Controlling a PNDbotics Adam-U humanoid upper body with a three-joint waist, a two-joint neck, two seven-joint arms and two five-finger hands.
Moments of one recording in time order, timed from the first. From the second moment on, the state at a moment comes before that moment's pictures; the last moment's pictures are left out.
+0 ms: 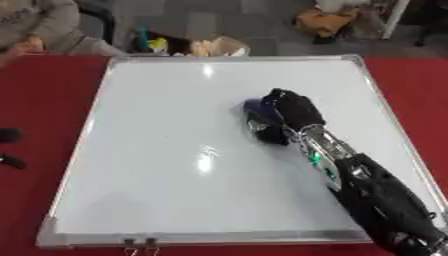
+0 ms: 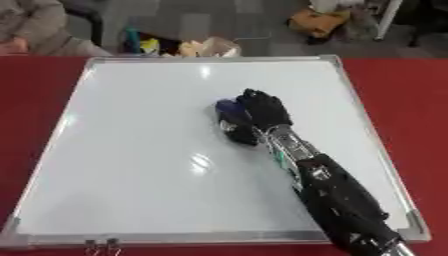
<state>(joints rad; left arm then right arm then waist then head) -0.26 0.21 0.05 -1.82 -0.11 0.00 0.06 -0.78 -0.32 0.29 -1.02 1.19 0.11 -0.02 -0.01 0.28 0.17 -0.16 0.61</state>
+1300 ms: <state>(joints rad) -0.25 0.21 0.05 -1.82 -0.11 0.00 0.06 -0.81 -0.32 0.16 -0.89 1.17 0.25 -0.08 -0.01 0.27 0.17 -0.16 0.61</state>
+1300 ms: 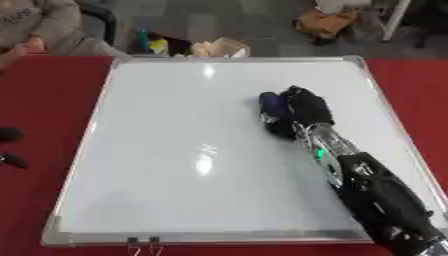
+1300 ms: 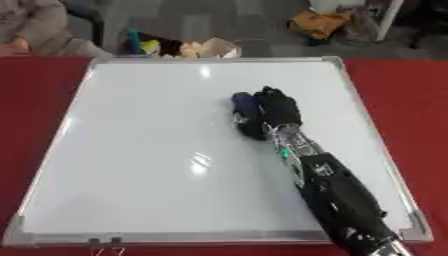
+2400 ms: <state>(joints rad) -0.25 0.21 0.05 -1.82 -0.11 0.00 0.06 -0.79 -0.40 0.07 -0.83 1.00 0.39 -0.18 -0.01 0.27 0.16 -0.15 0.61</state>
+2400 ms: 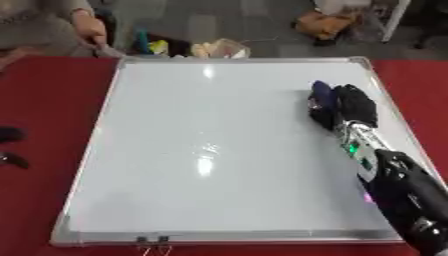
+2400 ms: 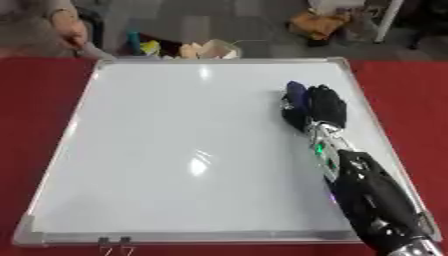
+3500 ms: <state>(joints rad) -0.25 0.21 0.05 -1.82 -0.11 0.00 0.06 -0.78 -0.42 0.07 -0.83 0.98 0.41 -0.19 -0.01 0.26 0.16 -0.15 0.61</state>
